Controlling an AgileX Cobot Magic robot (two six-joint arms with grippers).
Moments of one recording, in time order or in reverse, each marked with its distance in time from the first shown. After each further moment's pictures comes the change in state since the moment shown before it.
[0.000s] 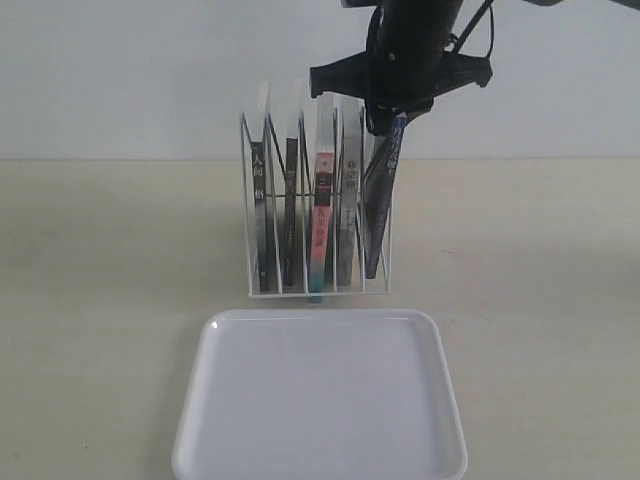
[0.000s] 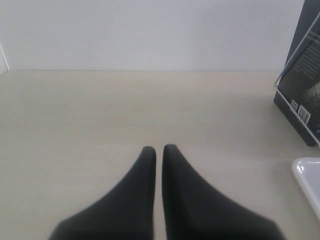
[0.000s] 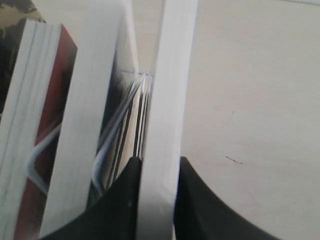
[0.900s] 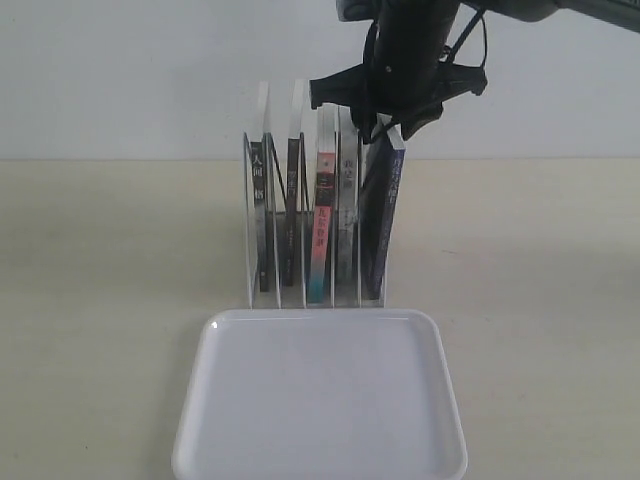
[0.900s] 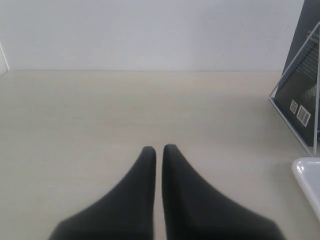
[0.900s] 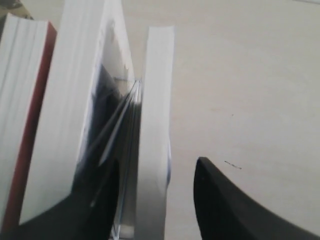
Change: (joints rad) left arm 0.000 0.000 0.000 0.000 0.000 0.000; right arm 0.000 0.034 -0.003 -0.009 -0.016 0.000
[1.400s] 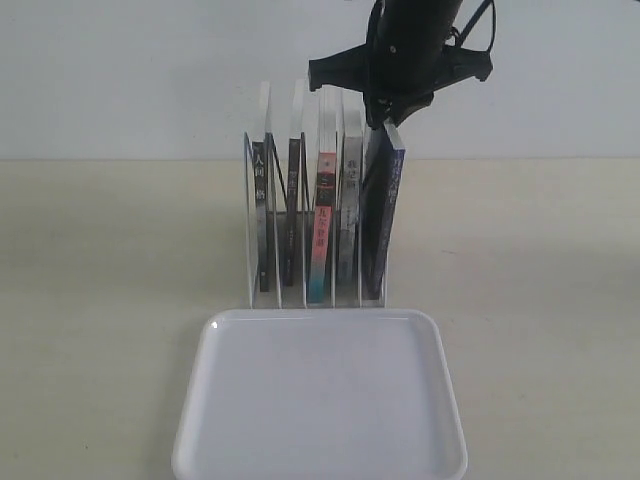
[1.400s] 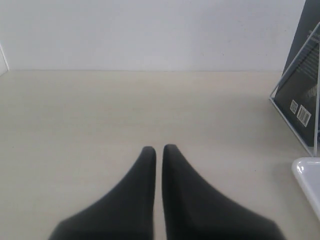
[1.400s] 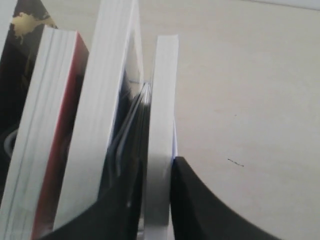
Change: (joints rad) left arm 0.000 0.000 0.000 0.000 0.000 0.000; right arm 0.000 -0.043 -0.002 0.027 0.017 -0.016
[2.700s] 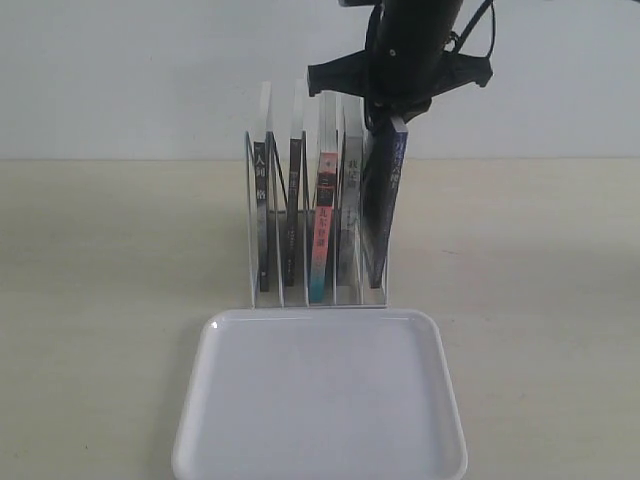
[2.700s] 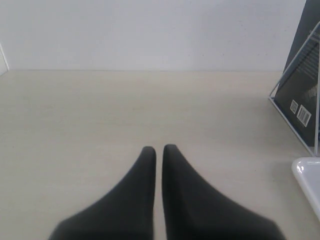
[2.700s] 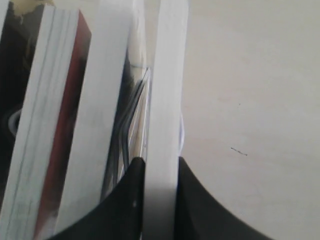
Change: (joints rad) left arm 0.000 0.000 0.000 0.000 0.000 0.000; right arm 0.000 -0.001 0.000 0.023 0.028 -0.010
